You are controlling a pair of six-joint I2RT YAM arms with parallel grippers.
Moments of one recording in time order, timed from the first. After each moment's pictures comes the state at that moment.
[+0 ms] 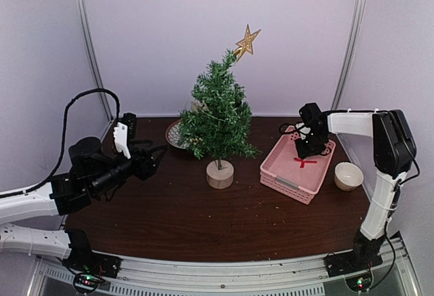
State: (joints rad) left arm -0.90 0.85 0.56 0.22 -0.24 -0.22; right arm 0.25 1.88 1.32 -0.59 0.15 0.05
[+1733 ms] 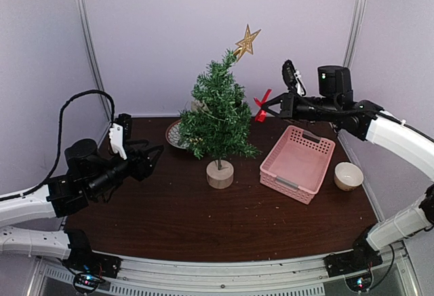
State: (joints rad) left arm -0.90 0.81 0.54 0.21 -0.27 -0.22; right arm 0.56 1.32 1.25 -0.24 -0.41 0.51
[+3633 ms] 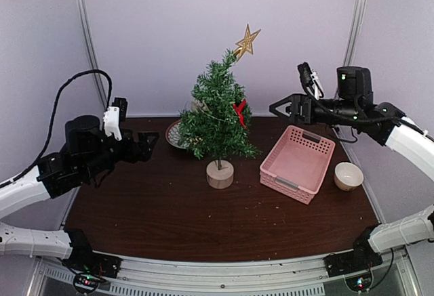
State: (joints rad) left arm -0.82 0.87 0.76 -0.12 -0.34 -0.31; right arm 0.55 1.18 1.24 -0.39 -0.38 0.36
